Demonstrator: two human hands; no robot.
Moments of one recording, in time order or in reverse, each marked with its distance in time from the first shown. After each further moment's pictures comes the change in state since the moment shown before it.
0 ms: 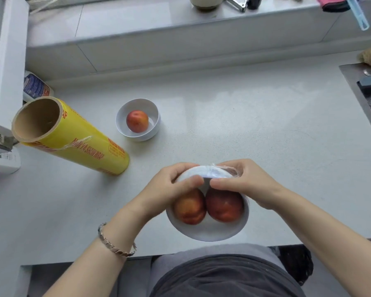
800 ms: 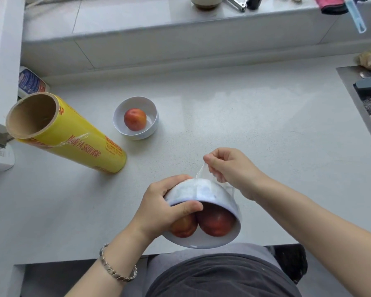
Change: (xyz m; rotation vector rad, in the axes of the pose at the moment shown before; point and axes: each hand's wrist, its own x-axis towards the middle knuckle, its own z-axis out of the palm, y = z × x) left_hand -0.023 -0.022 0.012 0.012 0.193 0.201; right_hand 0.029 -0.008 0.014 -0.070 0.284 0.107
